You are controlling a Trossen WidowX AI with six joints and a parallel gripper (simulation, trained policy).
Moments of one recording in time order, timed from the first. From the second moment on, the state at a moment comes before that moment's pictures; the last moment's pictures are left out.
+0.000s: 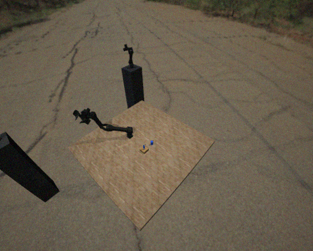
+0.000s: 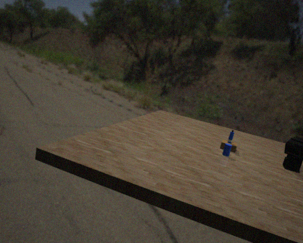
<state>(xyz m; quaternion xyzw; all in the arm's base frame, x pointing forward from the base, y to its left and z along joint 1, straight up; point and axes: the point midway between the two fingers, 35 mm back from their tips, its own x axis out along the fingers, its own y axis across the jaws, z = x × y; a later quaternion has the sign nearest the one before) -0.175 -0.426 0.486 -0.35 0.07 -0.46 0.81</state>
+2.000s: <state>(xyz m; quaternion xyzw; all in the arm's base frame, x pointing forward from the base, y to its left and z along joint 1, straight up) -0.055 -0.324 0.572 -0.70 0.08 -0.34 0.62</state>
